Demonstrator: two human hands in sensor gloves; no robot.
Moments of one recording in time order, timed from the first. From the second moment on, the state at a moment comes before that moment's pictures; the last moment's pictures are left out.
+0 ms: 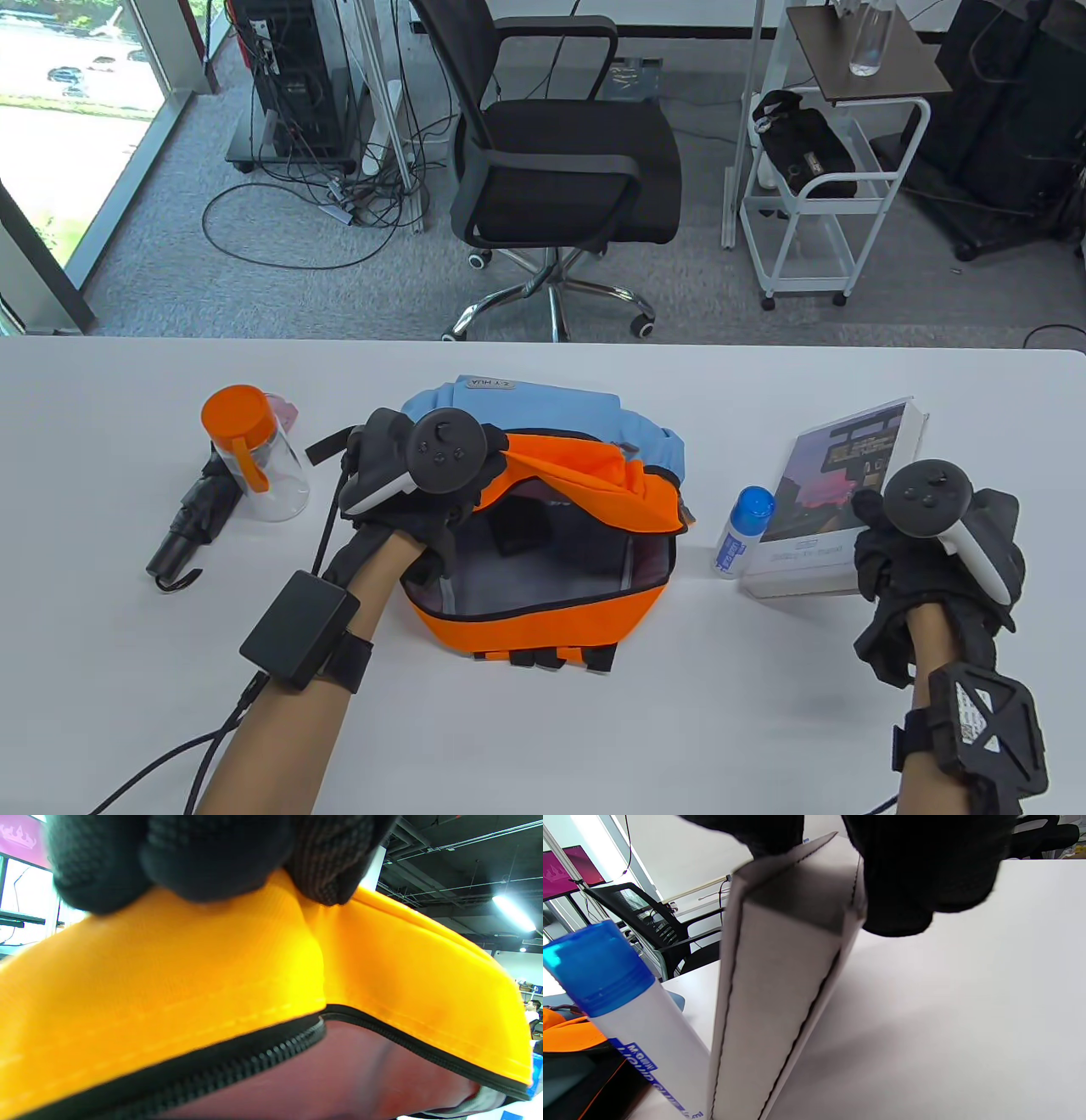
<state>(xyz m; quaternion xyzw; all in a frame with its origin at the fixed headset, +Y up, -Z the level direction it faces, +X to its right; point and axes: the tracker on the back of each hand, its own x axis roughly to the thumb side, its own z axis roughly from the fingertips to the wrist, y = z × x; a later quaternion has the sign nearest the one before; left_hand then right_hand) -0.134 -0.574 -0.372 0.05 -0.23 0.13 0.96 0.317 -0.628 -0.320 -0.13 0.06 0.97 0.17</state>
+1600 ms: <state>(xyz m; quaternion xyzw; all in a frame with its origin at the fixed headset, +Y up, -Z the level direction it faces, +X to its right) -0.157 -0.549 -0.409 0.01 -0.22 0.19 0.96 -0.027 -0.567 -0.062 0.26 -0.22 0.90 -0.27</state>
